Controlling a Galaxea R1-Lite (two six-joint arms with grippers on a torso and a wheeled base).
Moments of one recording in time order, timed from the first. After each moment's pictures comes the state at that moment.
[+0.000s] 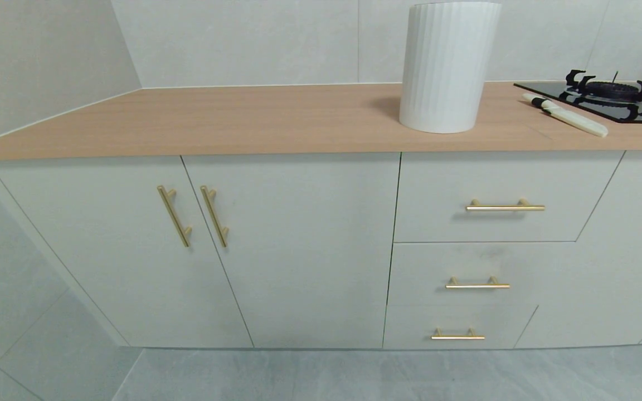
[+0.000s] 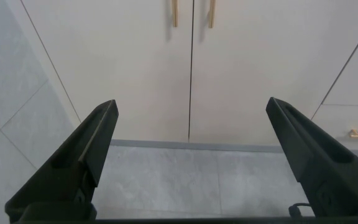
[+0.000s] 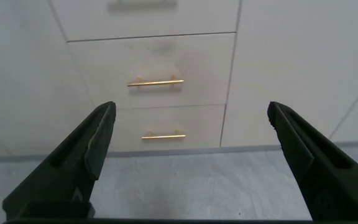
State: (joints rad) left arm 0.00 0.00 0.00 0.00 0.04 -0.01; right arm 0.00 0.00 0.00 -0.01 -0.02 0.02
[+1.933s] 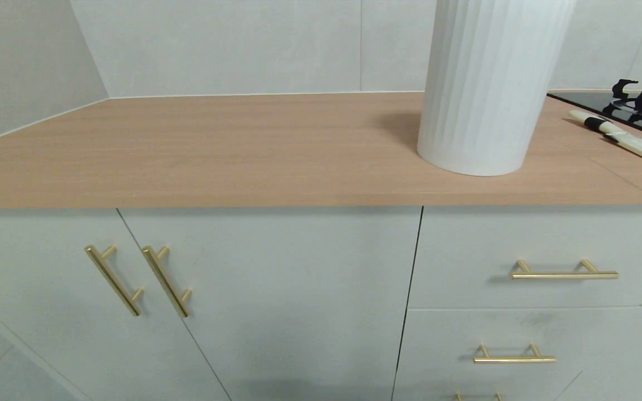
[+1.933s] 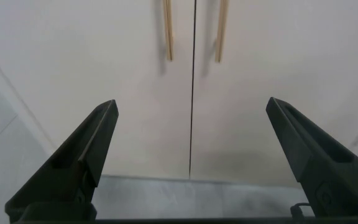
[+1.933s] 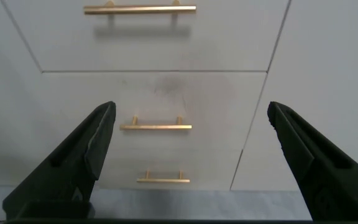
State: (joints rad) left arm 0.00 0.00 0.00 0.00 0.04 0.00; right arm 0.00 0.00 0.00 0.00 0.01 0.00
